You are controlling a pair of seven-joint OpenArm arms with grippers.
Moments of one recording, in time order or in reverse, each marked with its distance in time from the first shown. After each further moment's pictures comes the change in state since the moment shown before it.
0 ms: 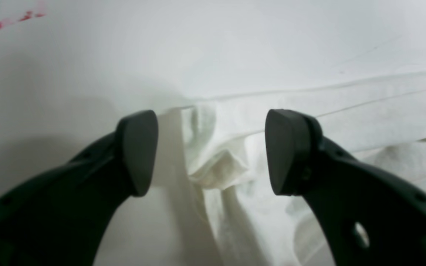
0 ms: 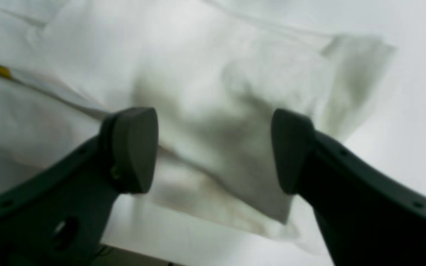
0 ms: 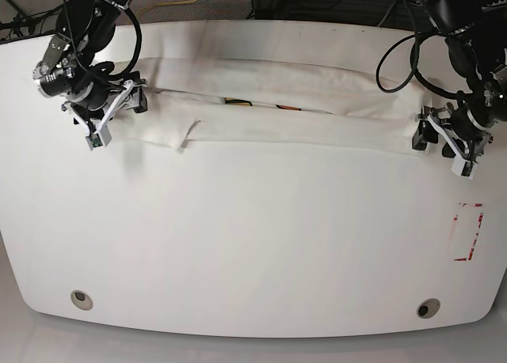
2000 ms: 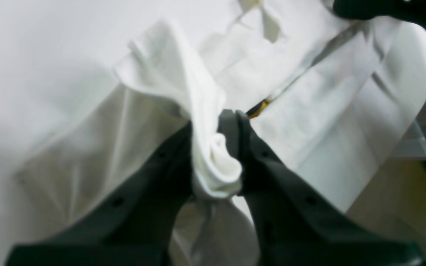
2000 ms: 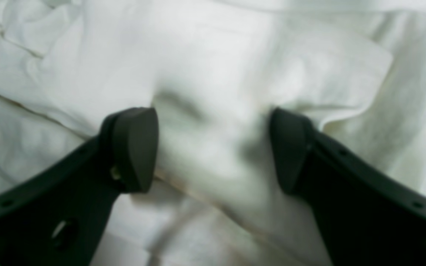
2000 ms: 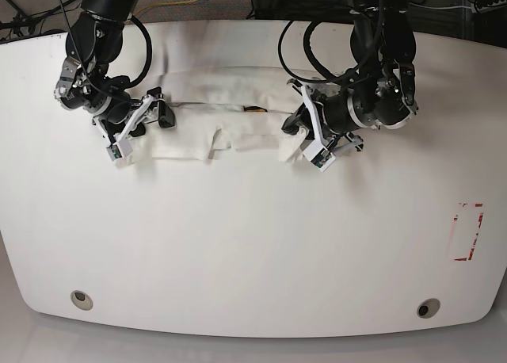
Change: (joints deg) left arm 3.1 19.1 28.5 13.7 0.0 0.0 9.0; right arm 2.8 3.2 -9.0 -19.8 2.3 0.5 17.4
